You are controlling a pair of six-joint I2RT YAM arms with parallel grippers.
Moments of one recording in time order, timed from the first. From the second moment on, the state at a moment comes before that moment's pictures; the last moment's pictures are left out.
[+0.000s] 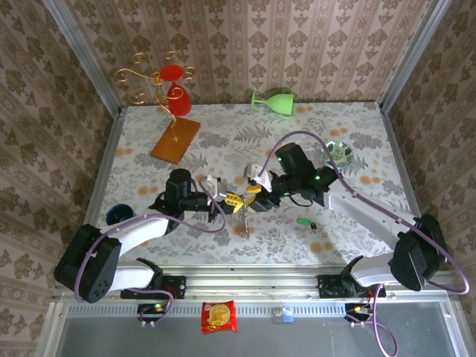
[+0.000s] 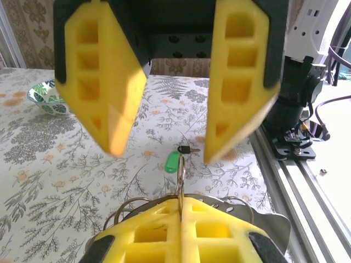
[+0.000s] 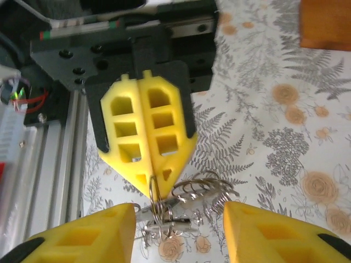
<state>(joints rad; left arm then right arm) -0.57 1.28 0.47 0.52 1.04 0.22 0.61 1.33 1.02 -0.43 -0.63 -0.44</state>
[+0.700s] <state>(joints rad) -0.57 1.28 0.45 0.60 1.04 0.19 0.59 1.33 0.91 -0.23 -0.76 -0.31</state>
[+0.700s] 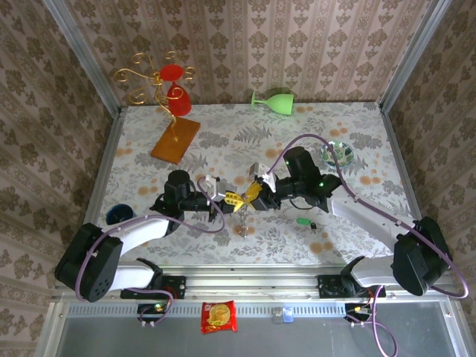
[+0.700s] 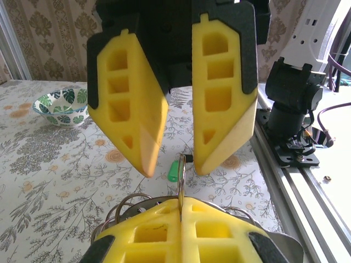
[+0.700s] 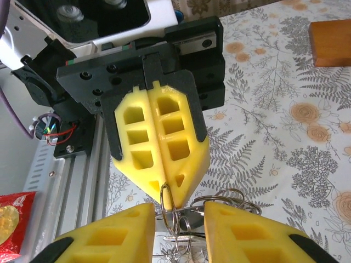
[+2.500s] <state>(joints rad) -0.54 1.25 0.45 0.57 1.04 0.23 0.63 1.34 0.89 -0.16 -0.69 -0.32</state>
